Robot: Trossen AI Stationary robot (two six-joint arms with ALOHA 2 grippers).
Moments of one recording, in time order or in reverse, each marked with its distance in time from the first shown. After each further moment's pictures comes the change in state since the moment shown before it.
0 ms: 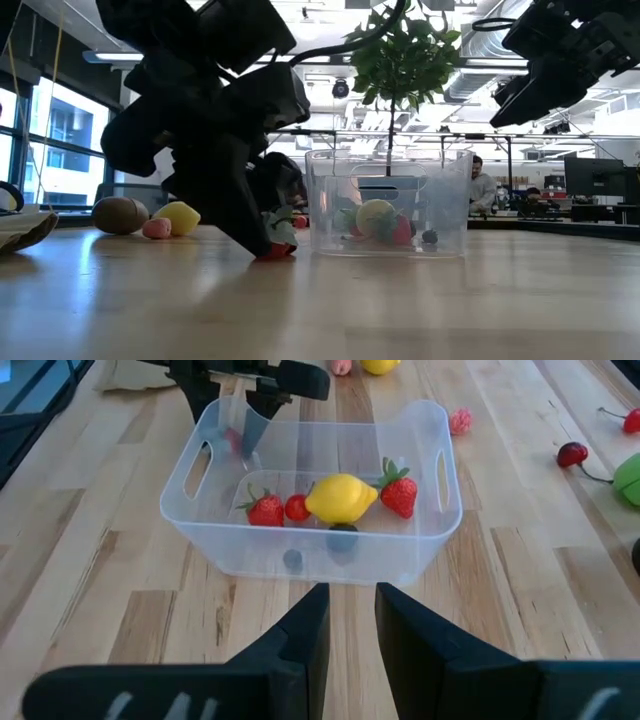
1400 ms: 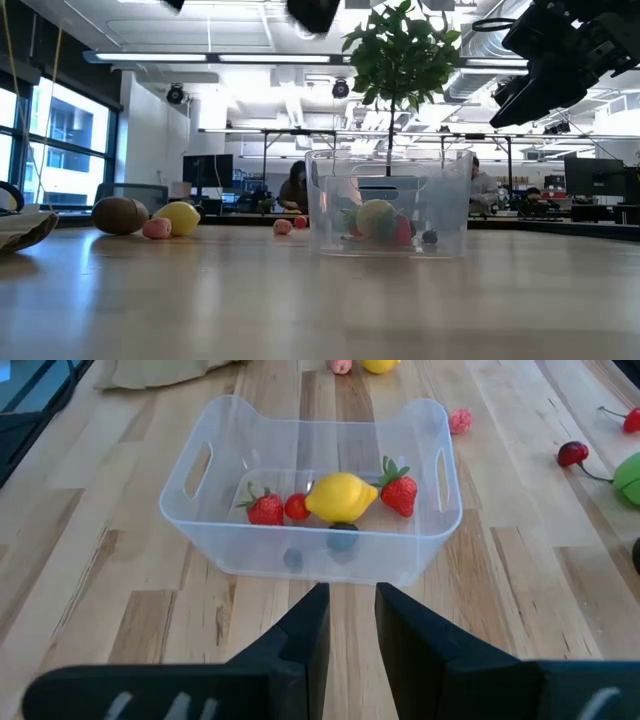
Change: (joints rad) left arm -0.011 -0.254 0.089 0.259 0.276 0.027; right arm 0.000 0.000 0.000 0.000 0.000 0.000
